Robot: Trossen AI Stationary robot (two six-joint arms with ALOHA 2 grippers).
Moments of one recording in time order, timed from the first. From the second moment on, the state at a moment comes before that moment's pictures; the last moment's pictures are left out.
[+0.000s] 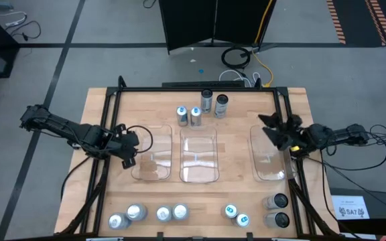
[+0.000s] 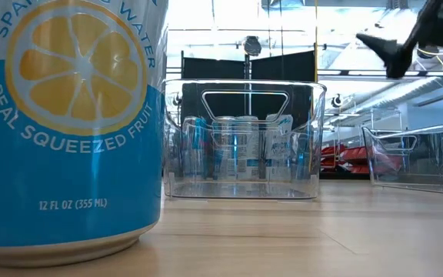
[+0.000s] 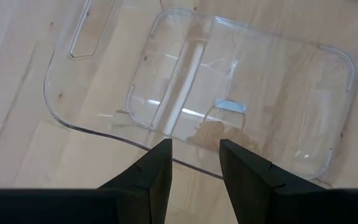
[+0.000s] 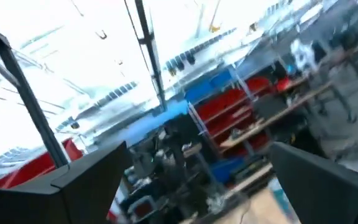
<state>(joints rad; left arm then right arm) -0.32 0.90 0.72 -1.05 -0.34 -0.57 0.19 0.13 0.07 0.54 0.45 0.38</state>
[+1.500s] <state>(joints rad) -0.32 0.90 0.72 -1.02 -0.39 -0.57 0.09 1.09 0.75 -1.01 0.08 1.55</state>
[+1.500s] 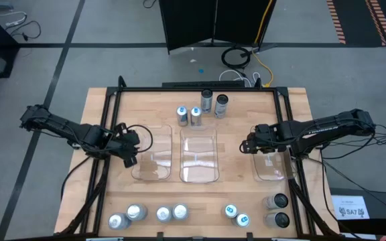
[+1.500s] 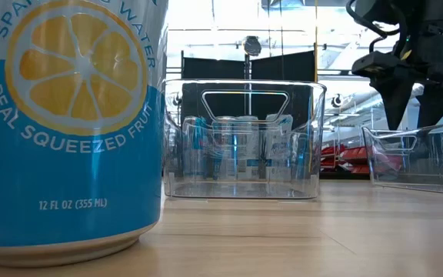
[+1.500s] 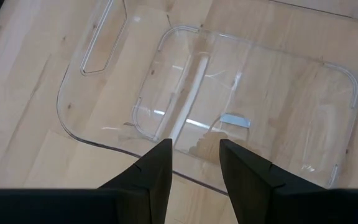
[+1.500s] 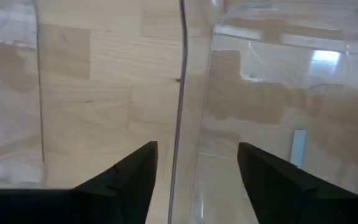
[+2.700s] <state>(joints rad) -0.32 0.90 0.72 -1.03 -0.39 -0.57 0.05 1.29 0.86 -0.85 0.16 1.50</state>
